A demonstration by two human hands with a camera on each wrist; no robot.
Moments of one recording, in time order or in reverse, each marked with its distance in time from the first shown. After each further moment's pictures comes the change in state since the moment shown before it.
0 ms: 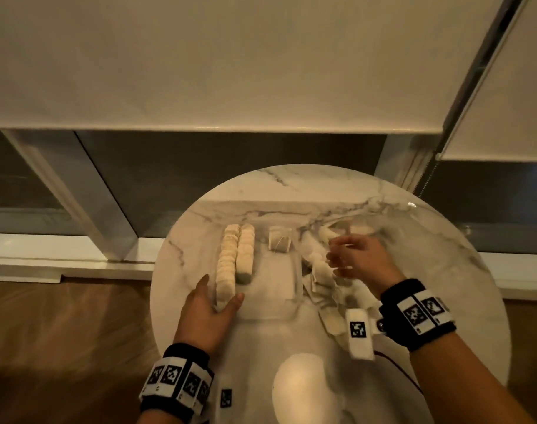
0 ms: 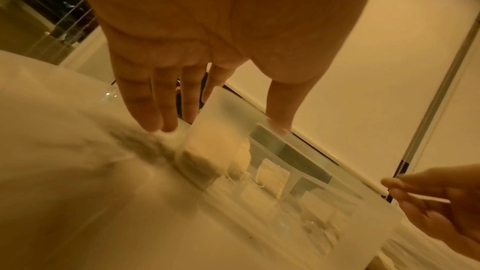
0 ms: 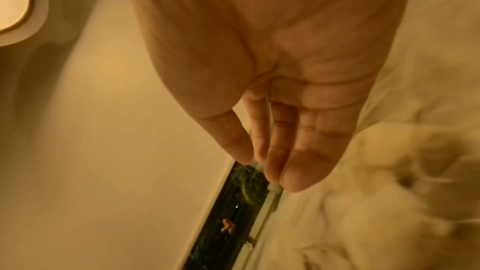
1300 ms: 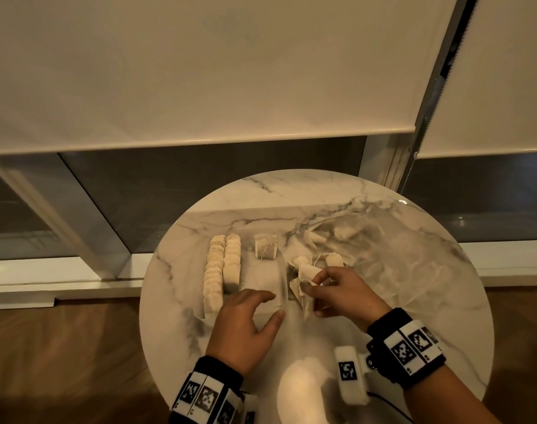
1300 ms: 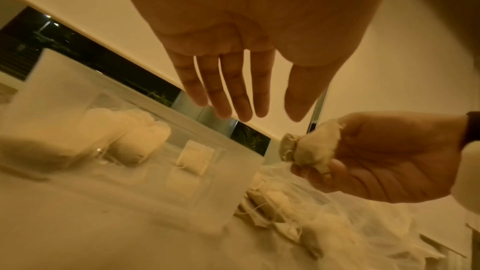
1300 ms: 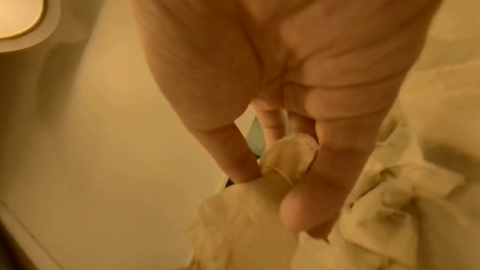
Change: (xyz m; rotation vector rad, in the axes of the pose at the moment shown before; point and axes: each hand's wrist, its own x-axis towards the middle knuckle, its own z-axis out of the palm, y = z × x) left_hand -0.036 0.051 0.047 0.116 0.028 0.637; right_hand -0.040 0.027 0.003 -0.048 -0.143 0.112
